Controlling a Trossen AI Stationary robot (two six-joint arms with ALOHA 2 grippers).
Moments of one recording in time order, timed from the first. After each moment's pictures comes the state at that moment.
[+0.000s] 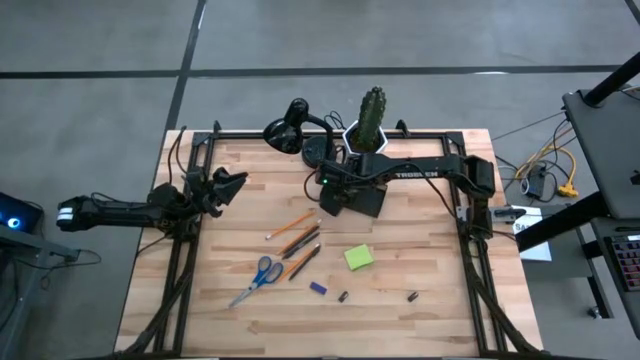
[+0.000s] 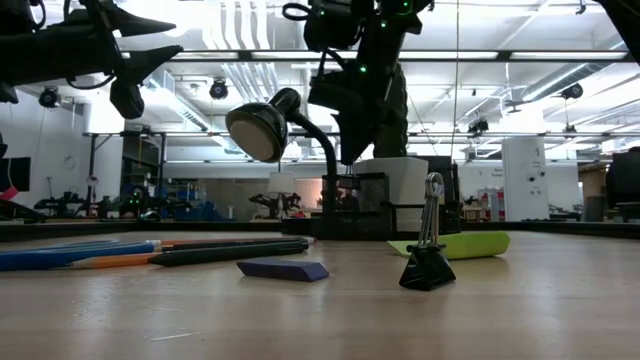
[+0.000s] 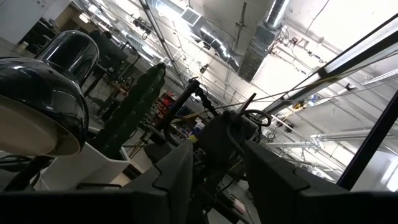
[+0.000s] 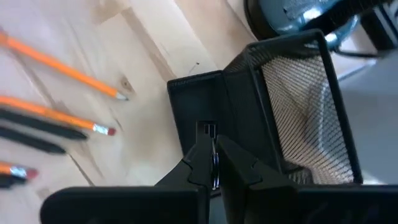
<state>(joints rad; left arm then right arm) 0.06 0.40 0.04 0.72 -0.29 -0.59 -0.15 1.95 1.61 -0.89 0.25 0.37</state>
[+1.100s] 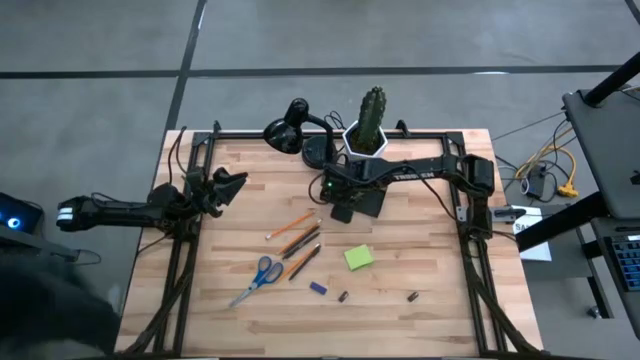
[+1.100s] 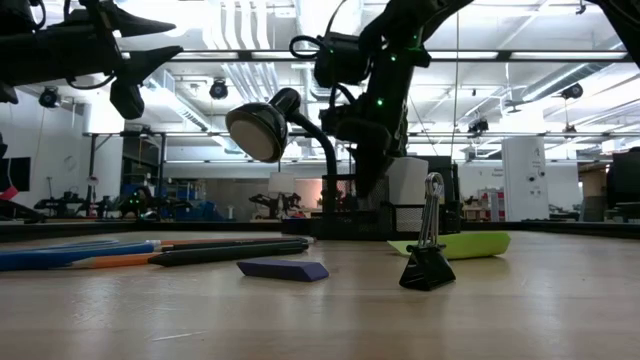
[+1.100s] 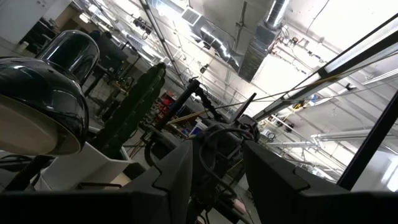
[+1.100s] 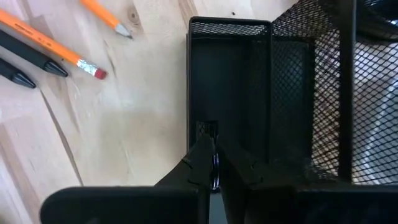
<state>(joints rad) 0.06 0.40 0.04 0.72 -0.29 -0.59 -0.18 1.95 1.44 -0.76 0.13 0.16</state>
